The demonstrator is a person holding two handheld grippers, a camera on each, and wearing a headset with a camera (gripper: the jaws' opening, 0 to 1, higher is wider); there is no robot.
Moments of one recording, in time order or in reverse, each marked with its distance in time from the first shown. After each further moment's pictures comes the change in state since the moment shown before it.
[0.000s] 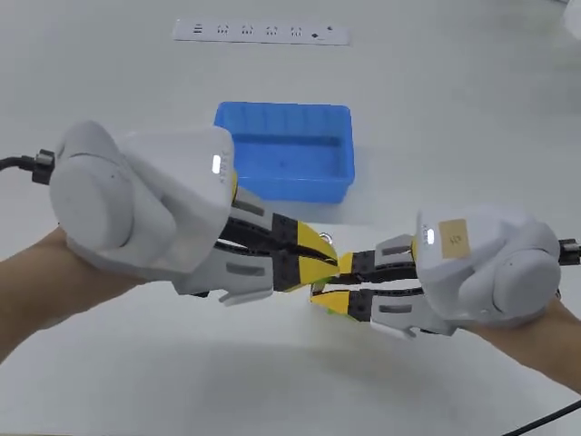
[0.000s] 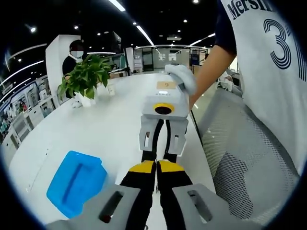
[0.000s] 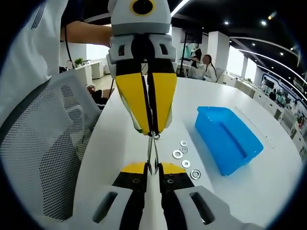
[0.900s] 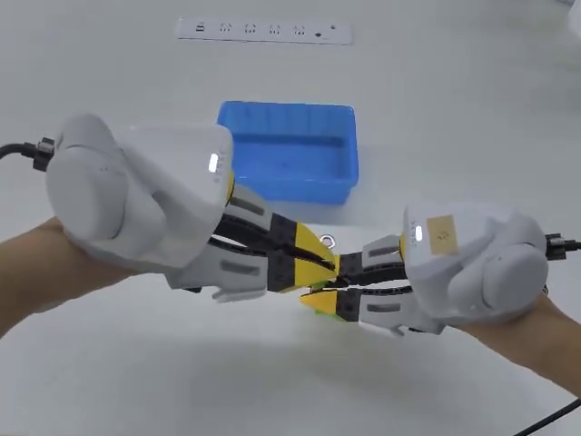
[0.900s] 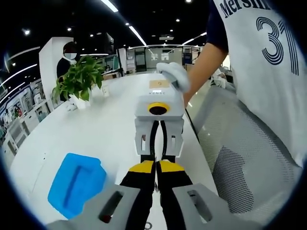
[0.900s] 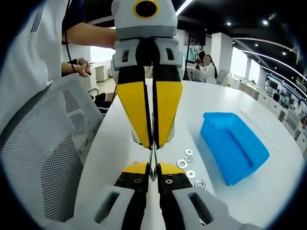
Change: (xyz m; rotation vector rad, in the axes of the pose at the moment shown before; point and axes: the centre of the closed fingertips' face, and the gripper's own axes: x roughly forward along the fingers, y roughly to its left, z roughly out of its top) left arm -0.009 -0.001 -0.003 0.040 -0.002 -0.049; right arm 0.013 0.005 0.015 -0.006 -0.030 0.042
